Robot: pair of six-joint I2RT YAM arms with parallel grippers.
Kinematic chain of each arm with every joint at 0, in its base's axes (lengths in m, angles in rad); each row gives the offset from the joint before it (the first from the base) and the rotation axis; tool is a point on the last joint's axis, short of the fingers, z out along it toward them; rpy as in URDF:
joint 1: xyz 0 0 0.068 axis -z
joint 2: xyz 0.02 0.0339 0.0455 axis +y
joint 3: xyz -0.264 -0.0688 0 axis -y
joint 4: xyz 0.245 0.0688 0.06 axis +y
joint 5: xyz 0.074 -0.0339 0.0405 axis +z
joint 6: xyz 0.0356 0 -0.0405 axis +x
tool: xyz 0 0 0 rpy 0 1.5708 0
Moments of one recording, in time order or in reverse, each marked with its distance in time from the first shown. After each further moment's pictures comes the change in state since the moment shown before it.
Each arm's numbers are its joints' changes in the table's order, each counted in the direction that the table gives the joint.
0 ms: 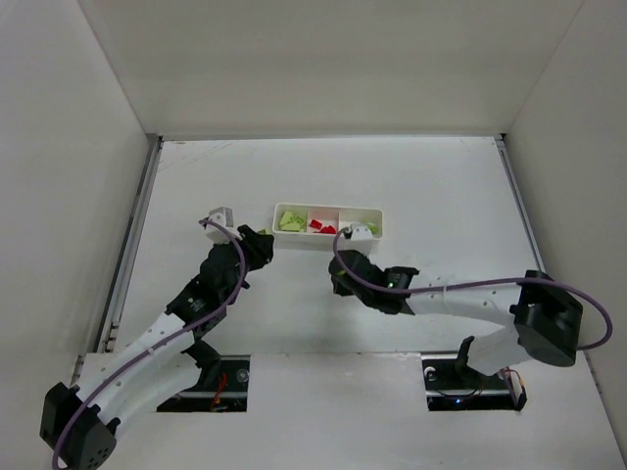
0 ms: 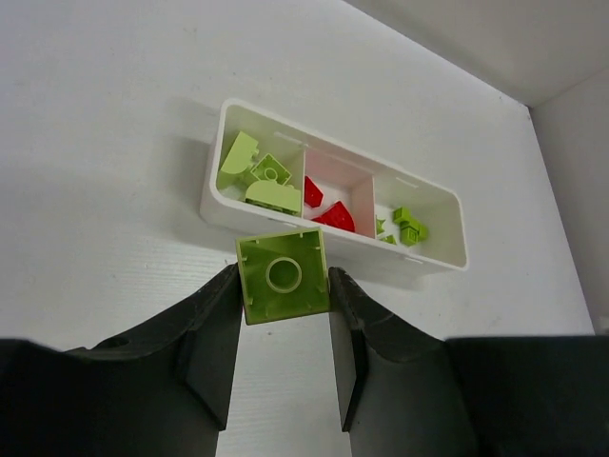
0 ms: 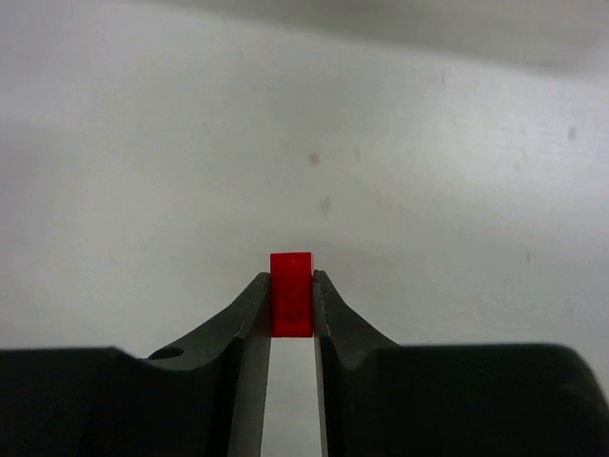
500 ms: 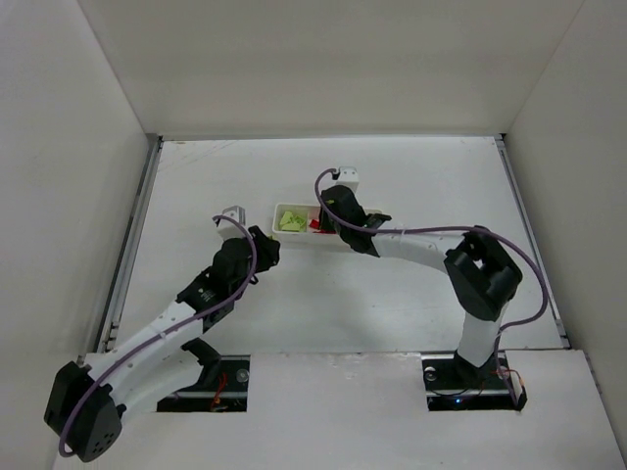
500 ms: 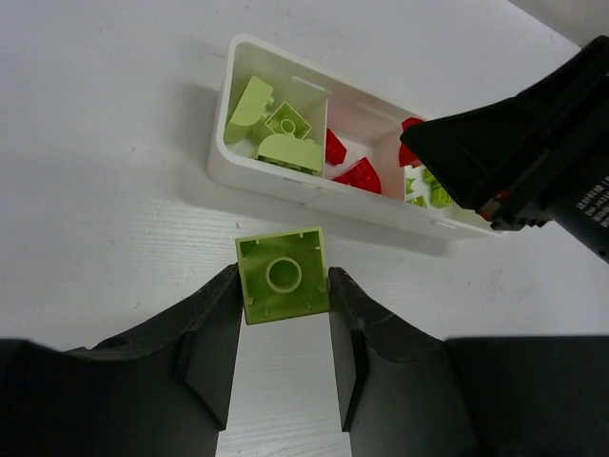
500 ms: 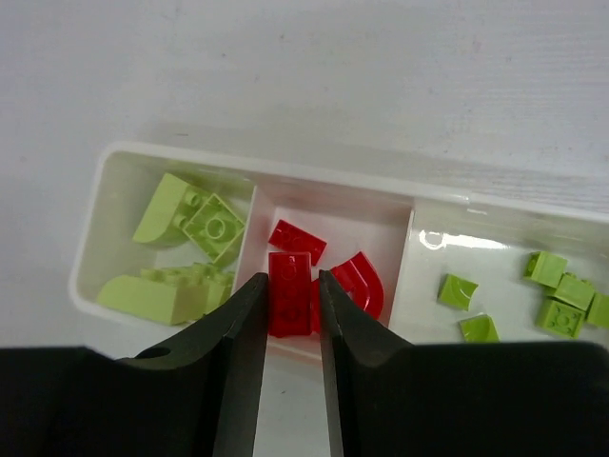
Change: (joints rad) left arm -0.010 0.105 0.012 0.030 -0.054 -0.018; right arm 0.326 0.393 0.414 -0.257 0.081 -0.276
